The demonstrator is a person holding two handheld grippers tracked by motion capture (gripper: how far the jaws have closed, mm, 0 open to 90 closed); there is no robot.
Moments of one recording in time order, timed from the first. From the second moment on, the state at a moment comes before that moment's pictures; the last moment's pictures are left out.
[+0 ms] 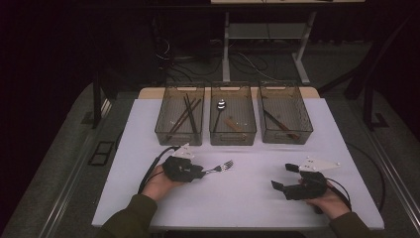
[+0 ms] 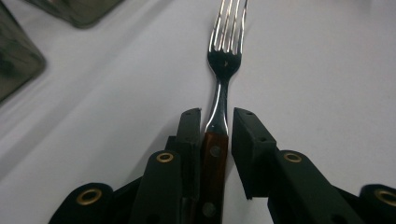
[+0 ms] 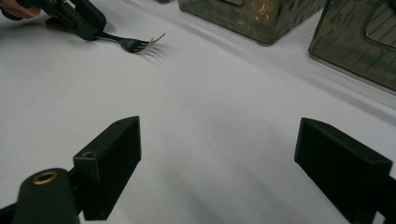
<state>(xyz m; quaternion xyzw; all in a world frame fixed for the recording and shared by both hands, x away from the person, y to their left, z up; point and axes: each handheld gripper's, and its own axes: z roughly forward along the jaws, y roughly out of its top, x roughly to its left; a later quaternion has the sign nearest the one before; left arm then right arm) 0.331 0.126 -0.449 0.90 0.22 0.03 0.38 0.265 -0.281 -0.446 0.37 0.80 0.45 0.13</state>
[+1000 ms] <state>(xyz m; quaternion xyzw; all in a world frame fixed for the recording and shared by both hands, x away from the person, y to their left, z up) 0.307 0.107 -0.423 0.88 0.23 0.05 0.41 0.276 -0.262 -0.426 0.39 0.79 0.48 0.02</state>
